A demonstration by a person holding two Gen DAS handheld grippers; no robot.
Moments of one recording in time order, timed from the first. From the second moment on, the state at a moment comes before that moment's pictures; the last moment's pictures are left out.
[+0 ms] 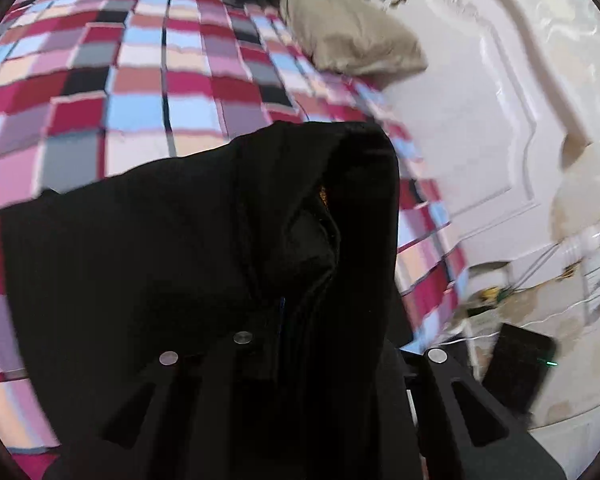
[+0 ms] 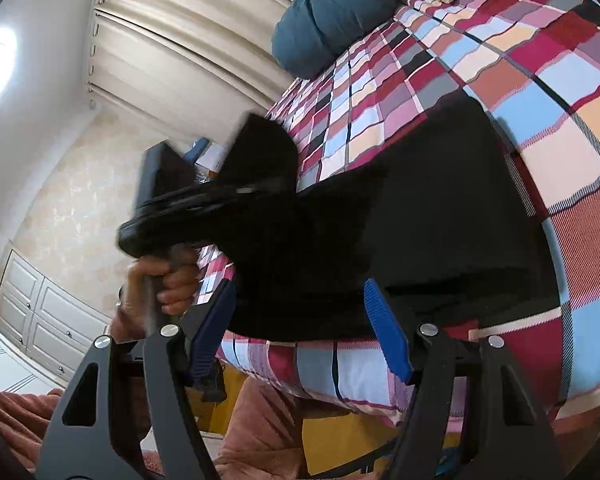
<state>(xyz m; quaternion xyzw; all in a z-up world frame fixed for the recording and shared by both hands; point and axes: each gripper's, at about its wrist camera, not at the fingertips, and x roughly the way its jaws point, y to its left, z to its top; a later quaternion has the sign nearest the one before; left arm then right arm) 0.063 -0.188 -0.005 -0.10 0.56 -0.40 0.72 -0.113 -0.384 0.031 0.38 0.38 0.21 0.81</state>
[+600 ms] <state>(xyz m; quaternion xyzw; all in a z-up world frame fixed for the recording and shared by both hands) 0.030 -0.128 0.042 -0.17 0.42 -0.39 0.80 -0.073 -0.384 0.046 0.33 0.41 0.21 0.83</state>
